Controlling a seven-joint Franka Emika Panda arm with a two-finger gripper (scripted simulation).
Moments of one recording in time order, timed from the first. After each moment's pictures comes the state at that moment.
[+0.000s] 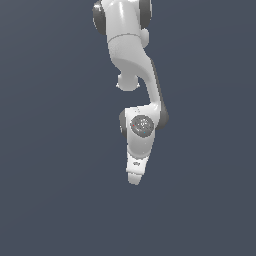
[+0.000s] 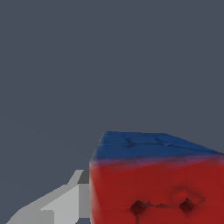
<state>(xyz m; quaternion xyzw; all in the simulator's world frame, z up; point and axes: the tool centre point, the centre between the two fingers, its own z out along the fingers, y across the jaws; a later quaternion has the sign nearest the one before) 0.062 0.041 0.033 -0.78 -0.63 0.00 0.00</state>
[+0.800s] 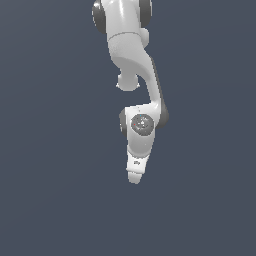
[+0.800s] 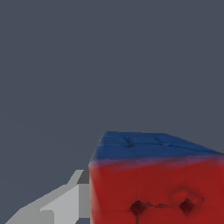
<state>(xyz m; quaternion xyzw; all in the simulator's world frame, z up) 0.060 0.042 0.037 -0.78 -0.63 0.00 0.00</state>
